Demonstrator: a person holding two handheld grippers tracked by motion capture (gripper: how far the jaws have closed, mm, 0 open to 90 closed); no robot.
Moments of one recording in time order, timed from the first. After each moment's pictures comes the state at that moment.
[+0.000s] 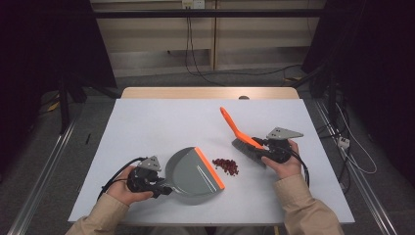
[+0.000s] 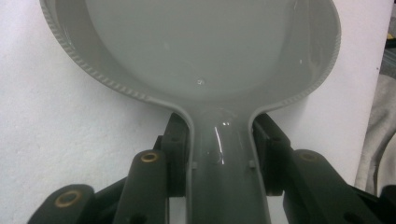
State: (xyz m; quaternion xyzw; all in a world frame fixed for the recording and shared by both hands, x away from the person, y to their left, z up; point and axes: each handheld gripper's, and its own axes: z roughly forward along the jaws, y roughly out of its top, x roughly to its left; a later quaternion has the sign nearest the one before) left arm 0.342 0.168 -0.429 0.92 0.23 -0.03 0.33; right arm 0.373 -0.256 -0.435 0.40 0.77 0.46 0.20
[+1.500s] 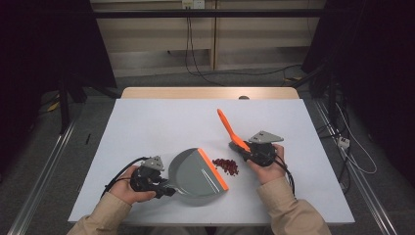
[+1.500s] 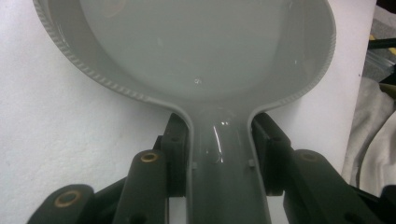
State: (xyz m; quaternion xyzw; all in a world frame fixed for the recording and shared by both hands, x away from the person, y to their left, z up) left arm 0.344 0.160 -0.428 0.92 0.23 -0.05 0.33; right arm 0.360 -0.204 -0.429 0.44 0.77 0.40 0.24
